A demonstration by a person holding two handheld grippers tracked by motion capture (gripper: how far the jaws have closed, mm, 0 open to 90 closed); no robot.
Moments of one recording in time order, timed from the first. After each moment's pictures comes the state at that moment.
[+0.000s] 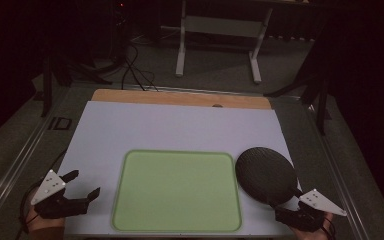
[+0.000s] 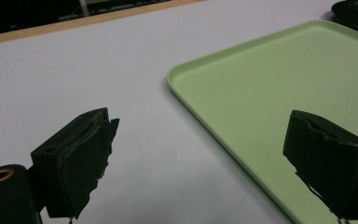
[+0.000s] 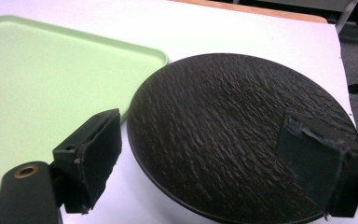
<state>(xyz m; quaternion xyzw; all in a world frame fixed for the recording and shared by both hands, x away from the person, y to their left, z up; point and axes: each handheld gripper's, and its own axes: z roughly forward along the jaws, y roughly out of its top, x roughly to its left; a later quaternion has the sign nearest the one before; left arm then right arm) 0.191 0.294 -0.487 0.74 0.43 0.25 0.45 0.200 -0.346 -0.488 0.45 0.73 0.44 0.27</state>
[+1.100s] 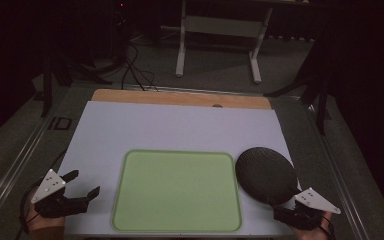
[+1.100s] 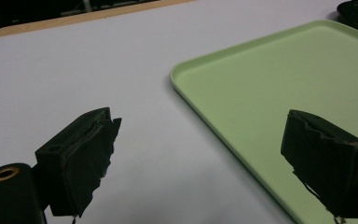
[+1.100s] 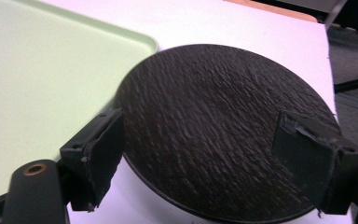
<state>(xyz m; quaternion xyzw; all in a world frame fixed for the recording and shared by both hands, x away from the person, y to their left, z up) 0.192 0.295 -0.489 0.74 0.44 0.25 0.45 0.204 -0.341 -0.488 0.44 0.75 0.39 0.29</state>
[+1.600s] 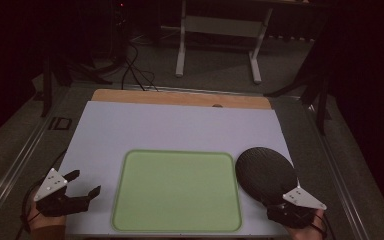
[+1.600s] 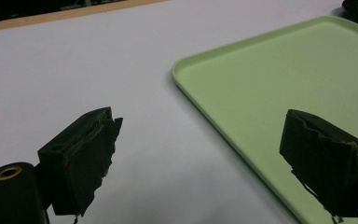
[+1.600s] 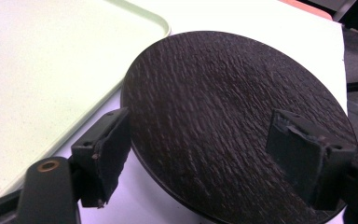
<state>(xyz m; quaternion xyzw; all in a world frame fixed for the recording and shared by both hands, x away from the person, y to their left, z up) 0.197 0.295 -0.492 0.74 0.44 0.24 0.44 0.209 -0.323 -0.492 0.41 0.79 0.35 0.30</state>
